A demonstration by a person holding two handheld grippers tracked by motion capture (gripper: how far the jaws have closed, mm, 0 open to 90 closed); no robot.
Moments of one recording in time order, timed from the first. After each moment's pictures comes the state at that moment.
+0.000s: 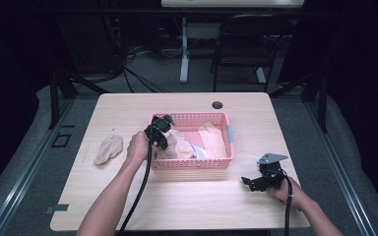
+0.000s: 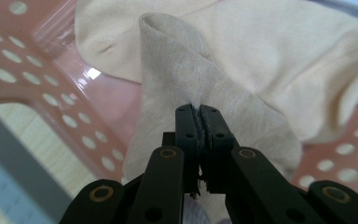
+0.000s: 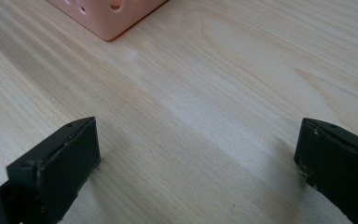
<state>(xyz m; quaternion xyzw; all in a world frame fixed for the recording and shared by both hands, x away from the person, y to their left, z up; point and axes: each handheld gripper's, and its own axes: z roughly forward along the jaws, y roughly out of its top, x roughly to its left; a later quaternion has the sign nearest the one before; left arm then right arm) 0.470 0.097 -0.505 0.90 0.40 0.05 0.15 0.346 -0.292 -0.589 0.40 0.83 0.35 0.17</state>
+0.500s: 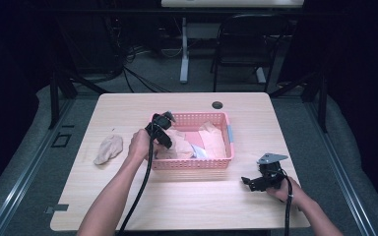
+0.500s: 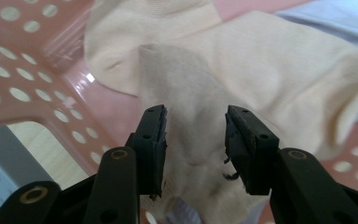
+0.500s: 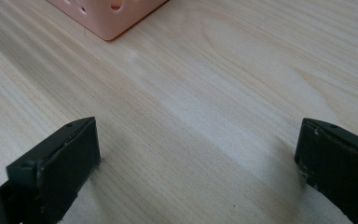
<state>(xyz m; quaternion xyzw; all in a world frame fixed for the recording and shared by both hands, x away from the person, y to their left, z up) 0.484 0.090 -0.512 0.90 0.41 0.05 0.14 0.347 -0.292 -0.590 0.40 0.83 0.35 0.16</state>
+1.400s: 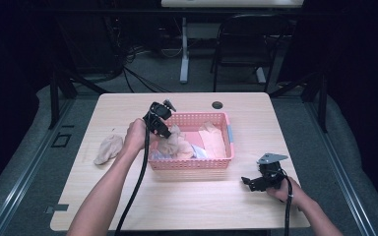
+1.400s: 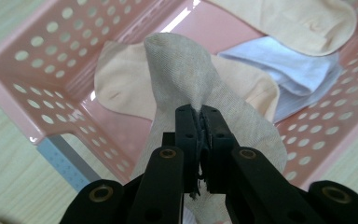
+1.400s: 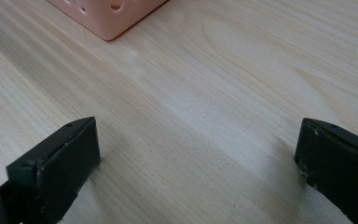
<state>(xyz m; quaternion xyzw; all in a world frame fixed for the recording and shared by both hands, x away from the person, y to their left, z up) 0.469 0.089 -0.441 0.91 0.37 0.06 0.19 0.347 -0.292 -0.590 0.40 0.83 0.35 0.16</state>
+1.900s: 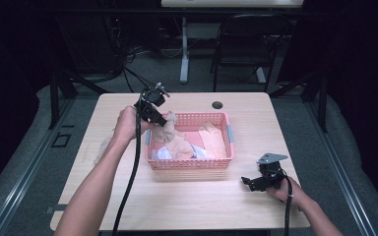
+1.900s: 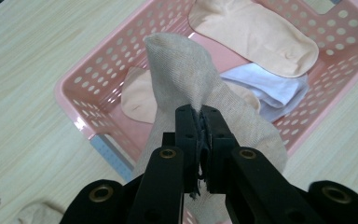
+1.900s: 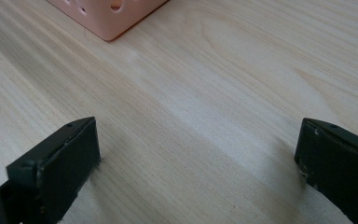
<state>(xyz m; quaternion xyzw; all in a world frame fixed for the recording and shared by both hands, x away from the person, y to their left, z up) 0.462 0.107 -0.387 0.90 0.37 0.08 0.22 0.347 -0.292 -0.589 0.40 0.83 0.34 0.17</state>
